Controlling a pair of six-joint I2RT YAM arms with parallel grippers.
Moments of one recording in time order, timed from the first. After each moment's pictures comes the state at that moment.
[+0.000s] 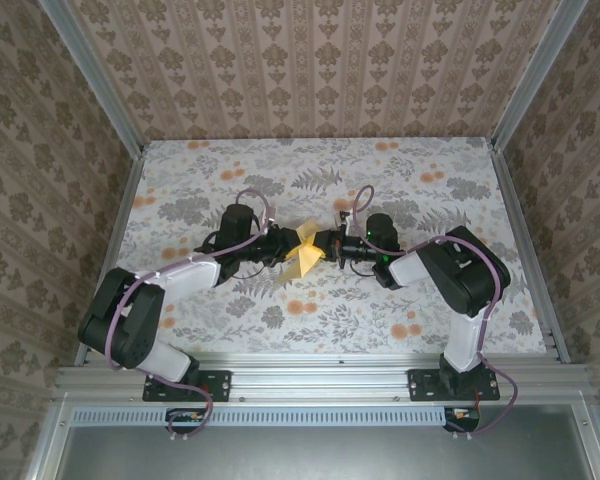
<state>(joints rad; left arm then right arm) -0.54 1.49 0.71 0.24 0.66 -1.13 0.47 1.89 0.69 1.04 -0.80 1.50</state>
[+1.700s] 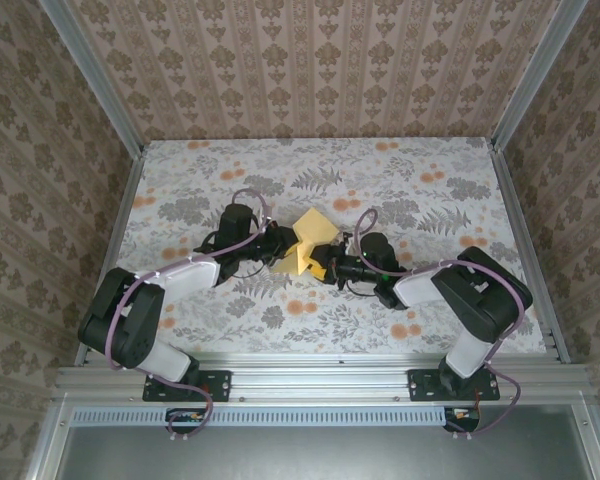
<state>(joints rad) -0.53 1.49 0.70 0.26 0.60 -1.16 0.60 1.70 0.54 0.90 -0.55 1.64</state>
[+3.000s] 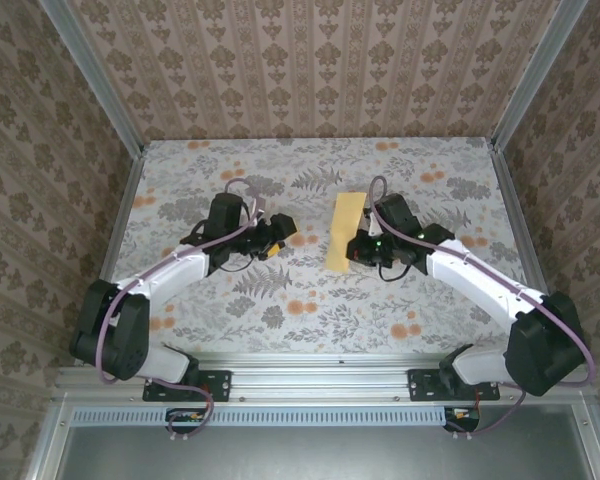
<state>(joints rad) -0.46 1.42 0.82 -0.05 0.65 -0.92 0.49 1.34 1.00 -0.64 -0.25 0.66</state>
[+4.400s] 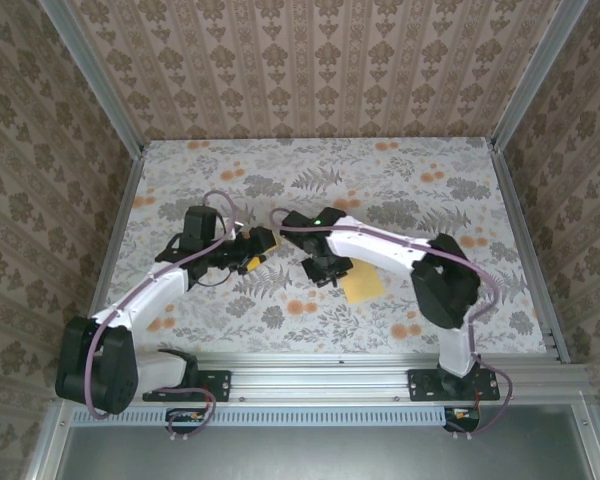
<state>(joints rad) -0.34 1.23 0.69 -0.20 0.75 -0.84 0.82 1.90 1.51 -1.14 0.12 0.47</state>
